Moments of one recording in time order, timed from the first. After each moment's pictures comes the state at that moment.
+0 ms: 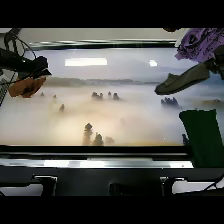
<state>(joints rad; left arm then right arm) -0.01 -1.54 1.92 1.27 -1.46 -1.76 -0.48 -1.61 1.91 -1.02 1.18 1.87</state>
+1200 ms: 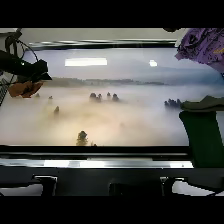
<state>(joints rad) -0.01 -1.52 1.92 1.24 -1.56 -1.76 -0.53 -1.46 1.93 -1.65 1.63 2.09</state>
